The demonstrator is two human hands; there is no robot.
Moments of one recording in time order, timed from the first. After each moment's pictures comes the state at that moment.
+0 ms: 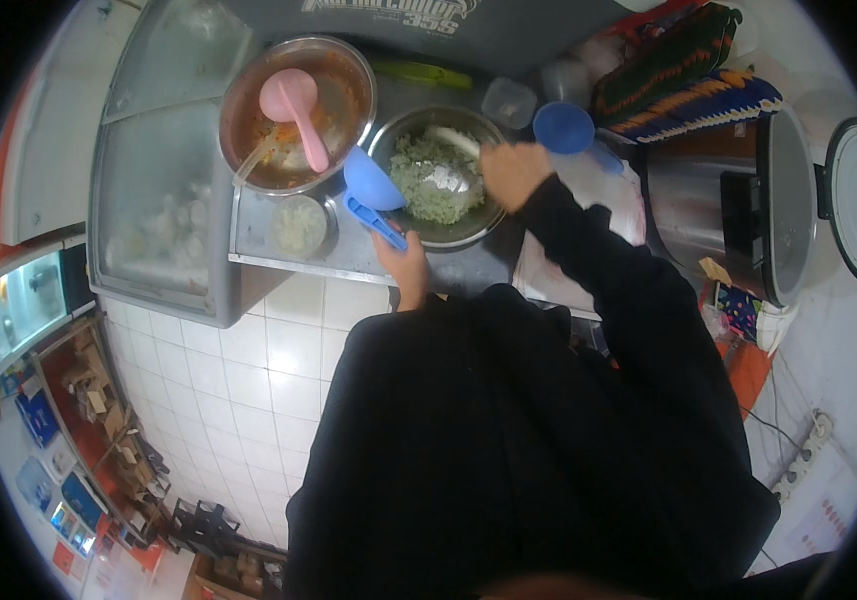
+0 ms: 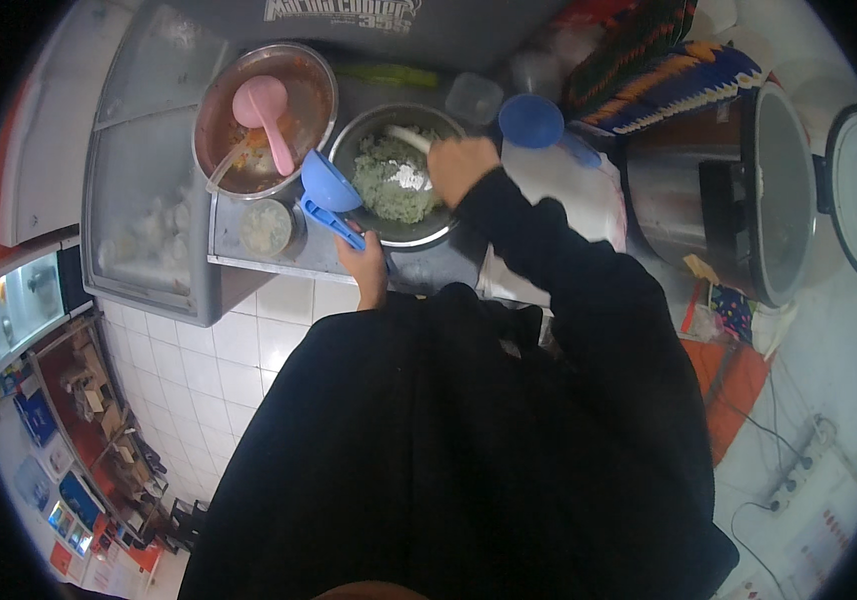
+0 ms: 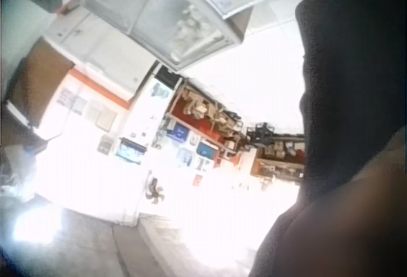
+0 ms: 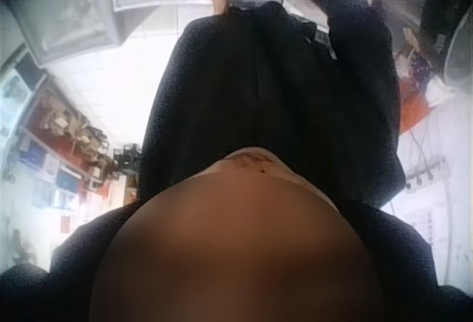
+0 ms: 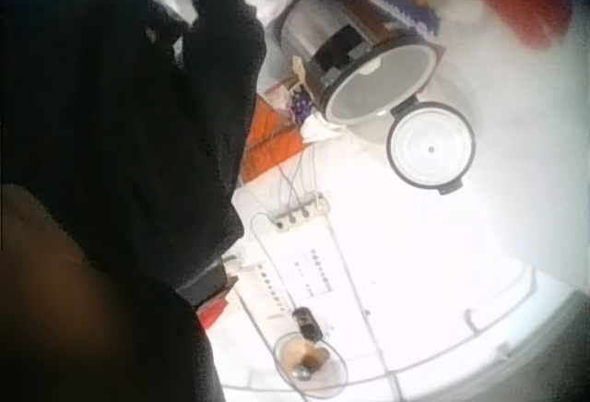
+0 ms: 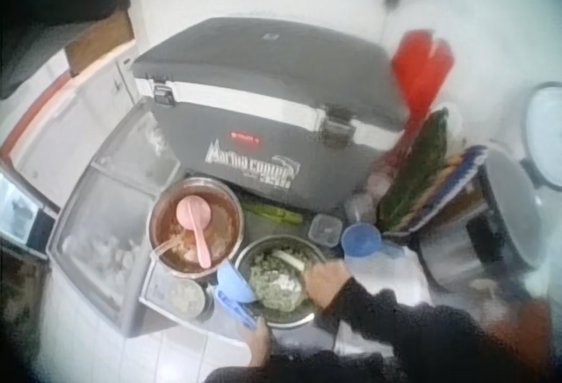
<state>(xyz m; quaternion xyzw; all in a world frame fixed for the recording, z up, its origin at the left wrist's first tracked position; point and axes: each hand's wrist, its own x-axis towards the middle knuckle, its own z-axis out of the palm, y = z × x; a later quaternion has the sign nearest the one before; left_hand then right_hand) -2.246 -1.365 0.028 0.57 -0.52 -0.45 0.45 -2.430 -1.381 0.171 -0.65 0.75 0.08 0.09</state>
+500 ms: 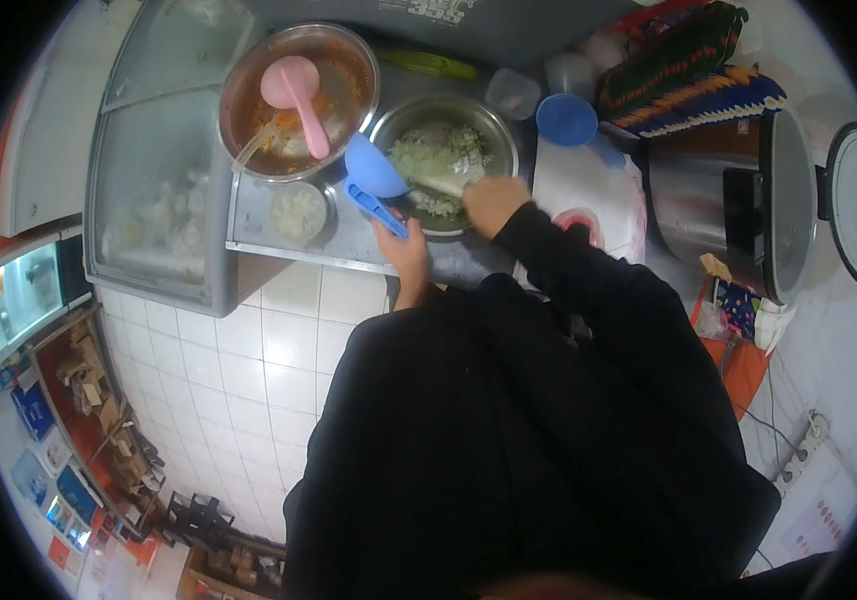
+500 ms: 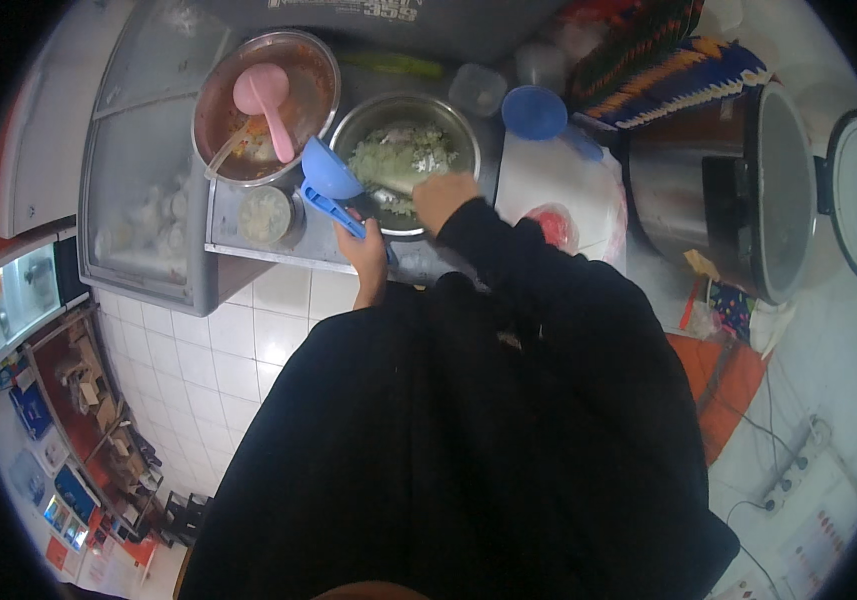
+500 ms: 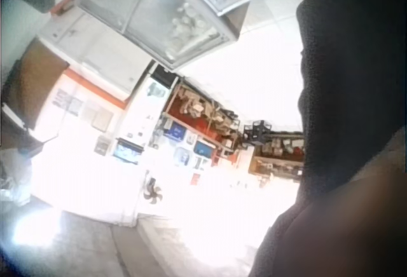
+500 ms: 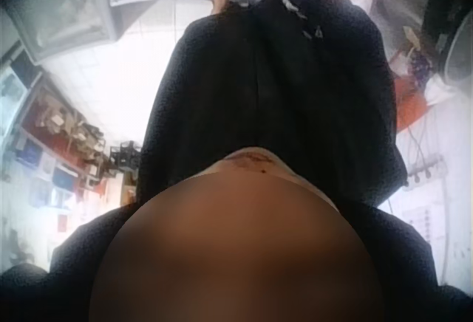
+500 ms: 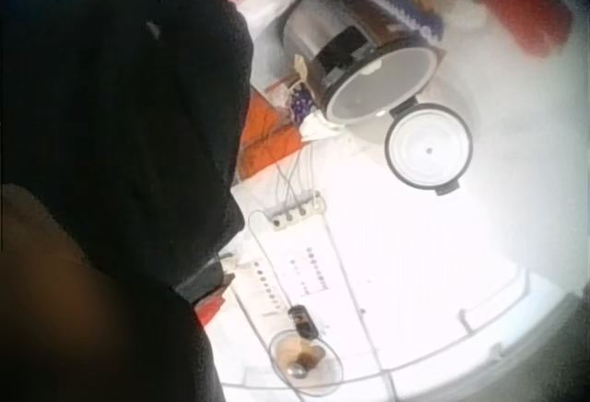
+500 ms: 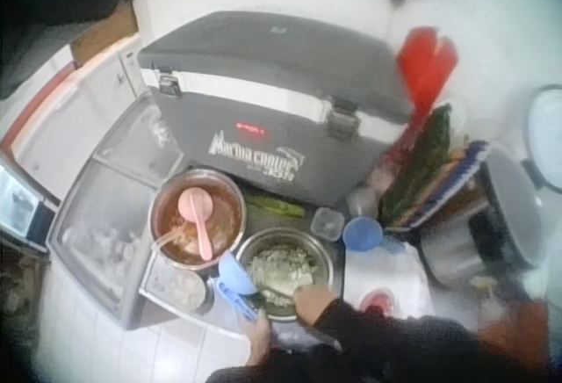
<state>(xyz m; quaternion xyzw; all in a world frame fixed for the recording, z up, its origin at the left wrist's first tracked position) -2.246 -1.365 0.030 0.57 -0.52 -0.46 0.44 -2.395 -1.352 0.156 -0.66 0.73 0.07 0.15</state>
